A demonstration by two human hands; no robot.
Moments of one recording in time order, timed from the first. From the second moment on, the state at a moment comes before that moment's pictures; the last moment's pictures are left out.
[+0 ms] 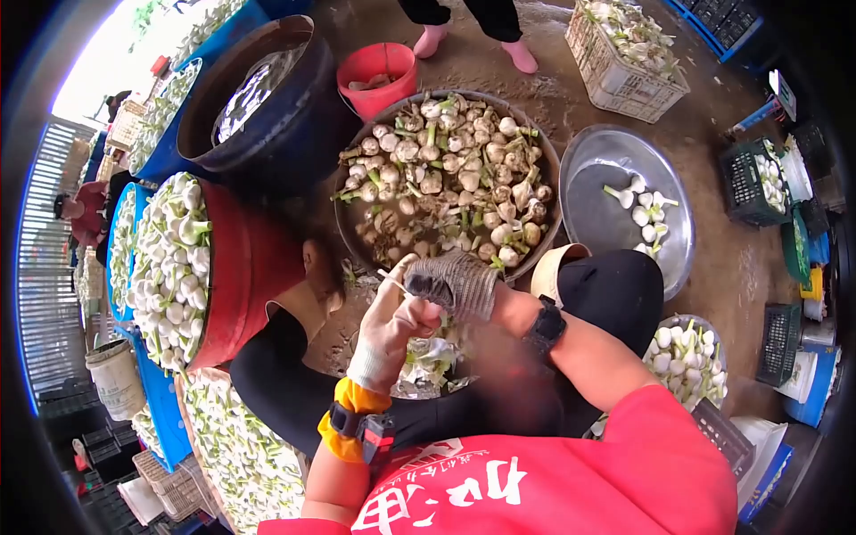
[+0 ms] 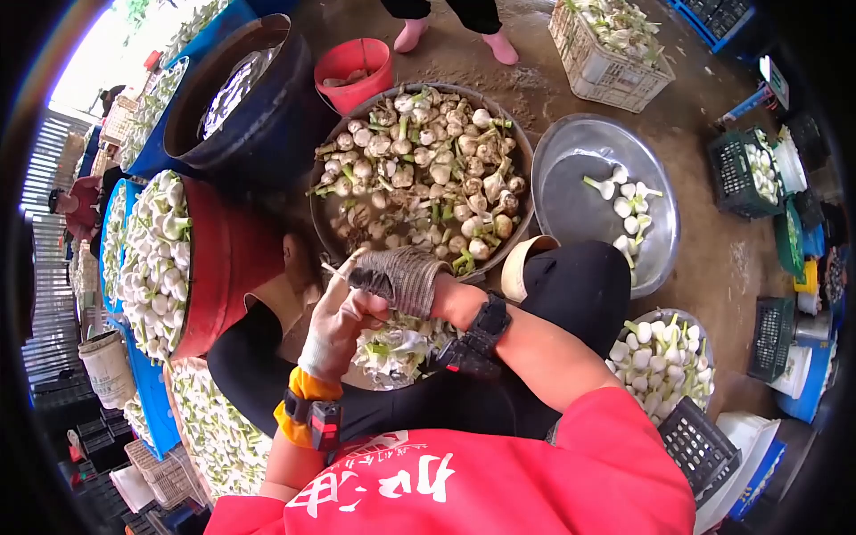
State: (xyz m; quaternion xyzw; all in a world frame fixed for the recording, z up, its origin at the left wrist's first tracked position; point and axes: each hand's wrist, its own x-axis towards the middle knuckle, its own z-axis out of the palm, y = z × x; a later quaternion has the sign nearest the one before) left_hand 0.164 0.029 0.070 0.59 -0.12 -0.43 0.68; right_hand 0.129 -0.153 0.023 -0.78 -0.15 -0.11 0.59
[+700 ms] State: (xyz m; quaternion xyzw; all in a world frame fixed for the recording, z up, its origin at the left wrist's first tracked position) left_hand 0.157 0.005 0.040 0.31 0.14 -0.34 0.88; right_hand 0.128 -0.151 0.045 -0.90 -0.06 -0.28 0.33
